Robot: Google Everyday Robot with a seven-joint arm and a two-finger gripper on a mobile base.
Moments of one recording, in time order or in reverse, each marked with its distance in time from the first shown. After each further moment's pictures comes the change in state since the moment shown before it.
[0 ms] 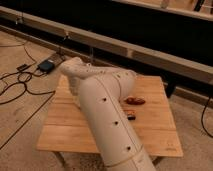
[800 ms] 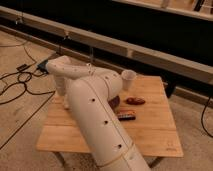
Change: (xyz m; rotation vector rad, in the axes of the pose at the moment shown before) arm 0.020 0.081 -0.017 -0.072 0.059 -0.157
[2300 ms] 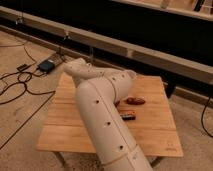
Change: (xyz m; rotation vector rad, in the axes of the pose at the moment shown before) arm 0.053 -0.130 0.015 0.153 0.225 0.248
